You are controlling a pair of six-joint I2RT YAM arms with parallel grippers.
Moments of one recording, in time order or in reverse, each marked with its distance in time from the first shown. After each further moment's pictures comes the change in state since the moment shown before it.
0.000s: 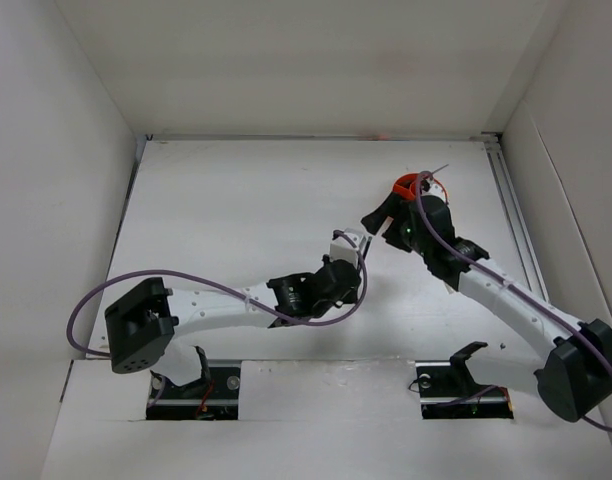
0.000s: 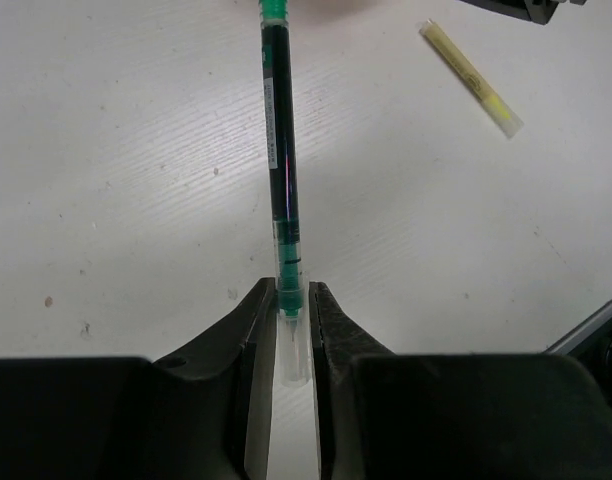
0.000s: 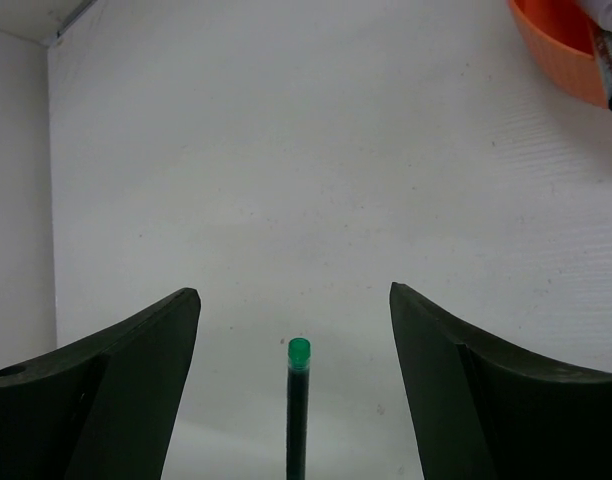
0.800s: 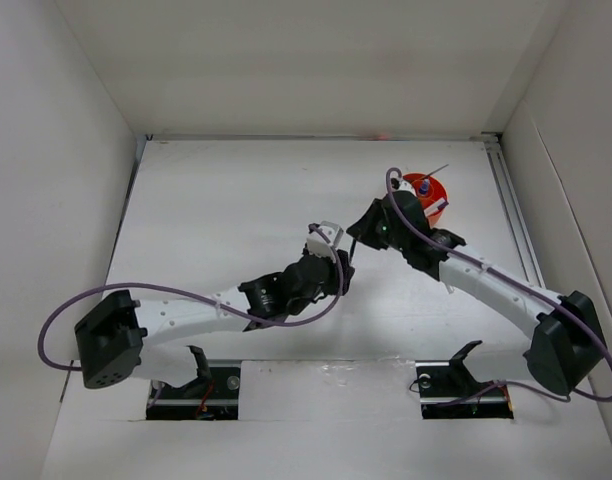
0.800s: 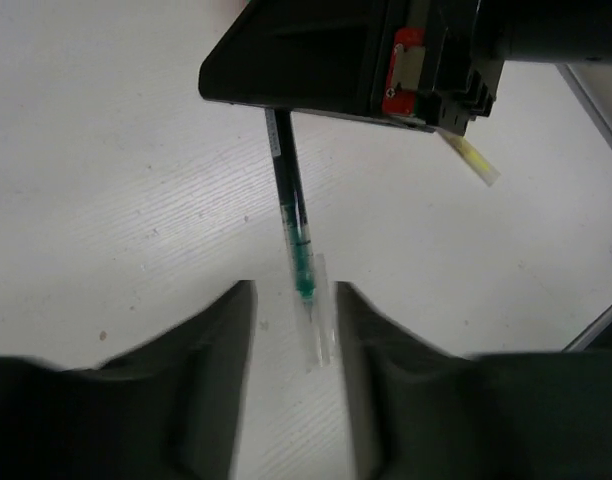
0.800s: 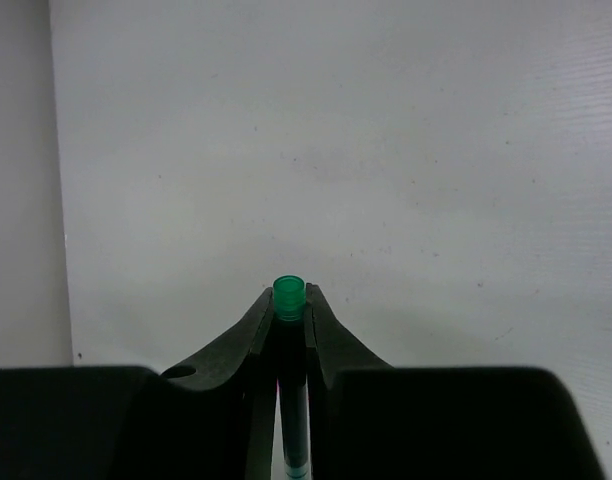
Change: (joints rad) left arm 0.075 -0.151 -0.138 0.168 0.034 0.094; right arm 0.119 0.141 0.113 -0.058 -0.028 0.037
